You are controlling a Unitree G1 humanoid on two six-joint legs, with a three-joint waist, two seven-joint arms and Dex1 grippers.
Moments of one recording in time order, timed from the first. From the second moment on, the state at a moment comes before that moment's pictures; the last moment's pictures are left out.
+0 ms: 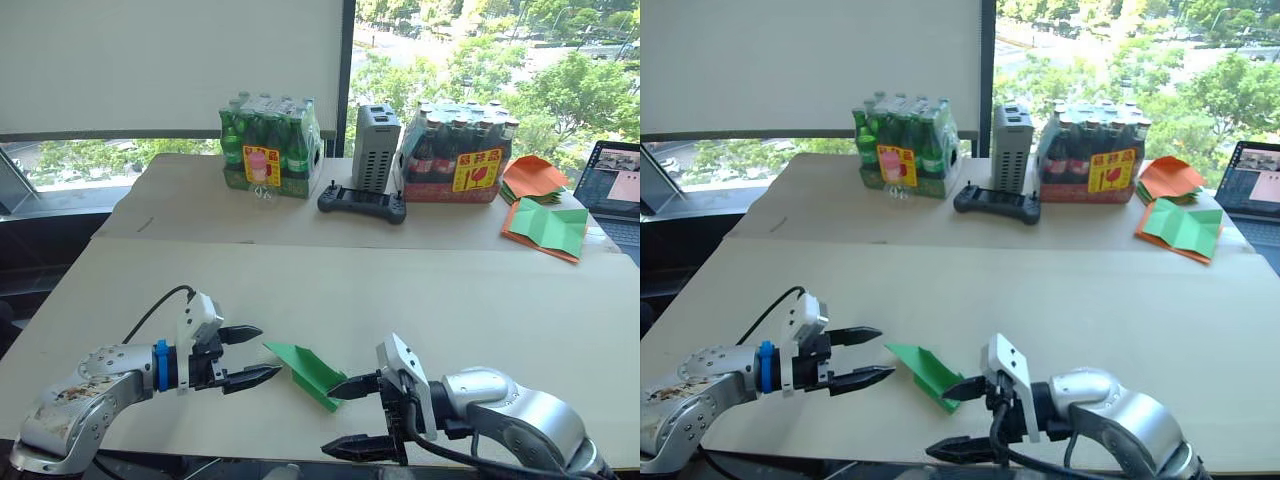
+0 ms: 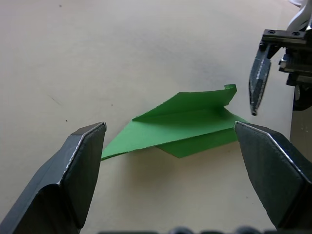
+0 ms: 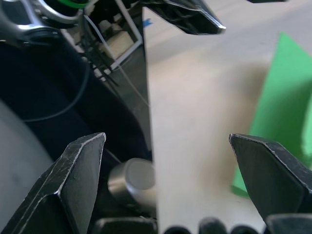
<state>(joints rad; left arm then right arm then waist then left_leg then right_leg) -0.01 0.78 0.15 -0.50 -0.67 0.75 -0.92 -0.13 -0.63 0.27 -0.57 0.65 0.79 0.90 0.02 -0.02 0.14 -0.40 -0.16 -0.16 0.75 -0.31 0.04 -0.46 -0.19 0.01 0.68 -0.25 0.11</state>
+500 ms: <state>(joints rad) -0.03 0.76 0.12 -0.52 -0.71 0.77 -0.89 -0.17 -0.59 0.25 -0.43 0.56 0.71 0.86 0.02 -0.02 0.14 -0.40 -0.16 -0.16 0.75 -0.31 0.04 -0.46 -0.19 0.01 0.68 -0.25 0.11</state>
